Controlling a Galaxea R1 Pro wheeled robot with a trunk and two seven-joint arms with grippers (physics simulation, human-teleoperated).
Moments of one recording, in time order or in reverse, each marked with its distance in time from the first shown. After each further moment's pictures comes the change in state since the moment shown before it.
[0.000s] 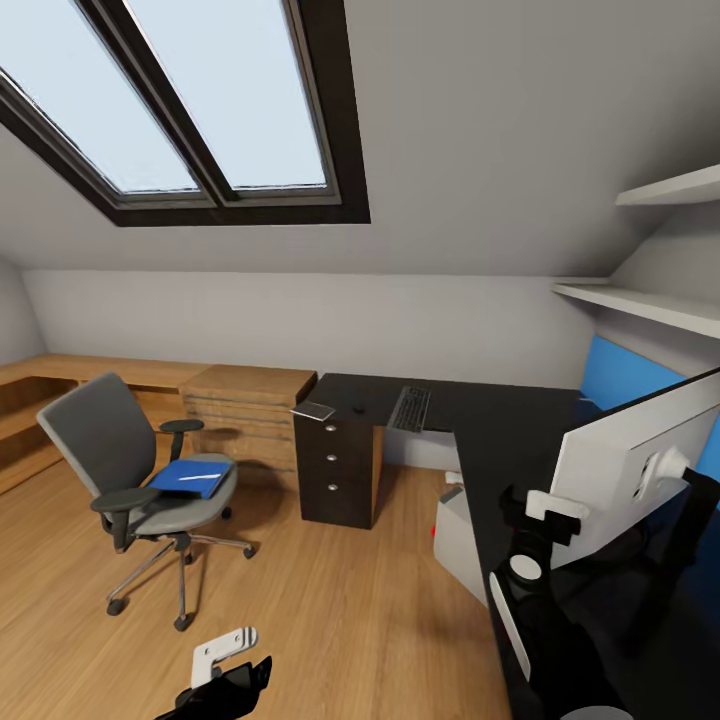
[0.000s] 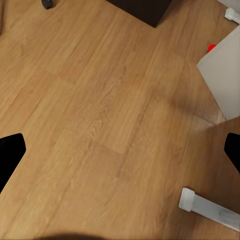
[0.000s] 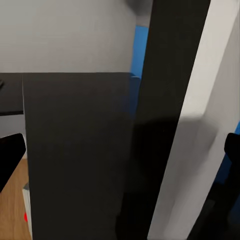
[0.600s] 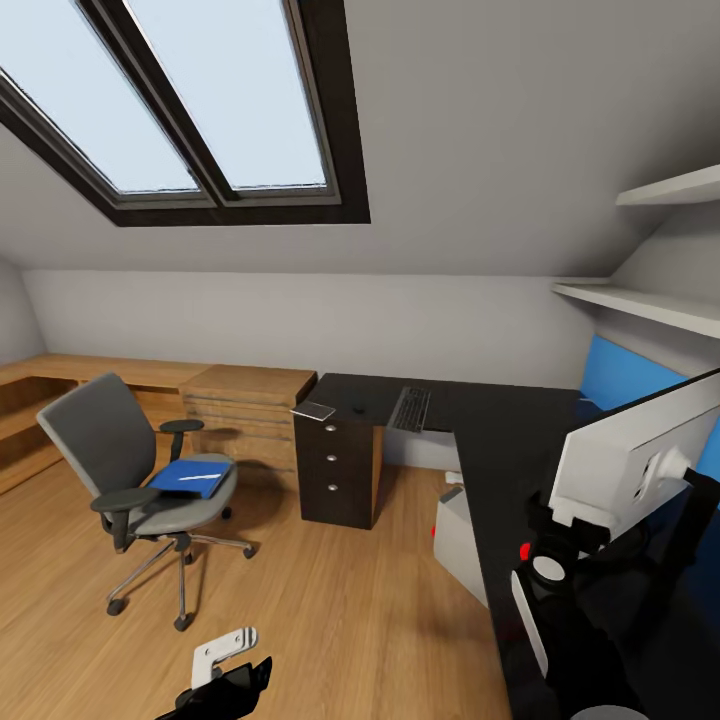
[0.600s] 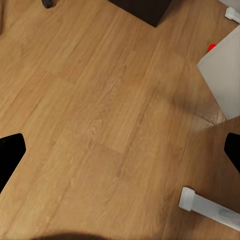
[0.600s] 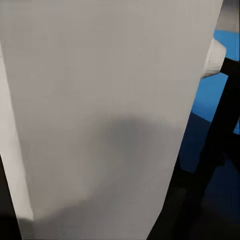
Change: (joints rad) left arm 0.000 0.000 0.000 0.002 0.000 0.000 0.000; right arm -0.001 -0.018 -0.104 0.000 -0.001 0.005 -0.001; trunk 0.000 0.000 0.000
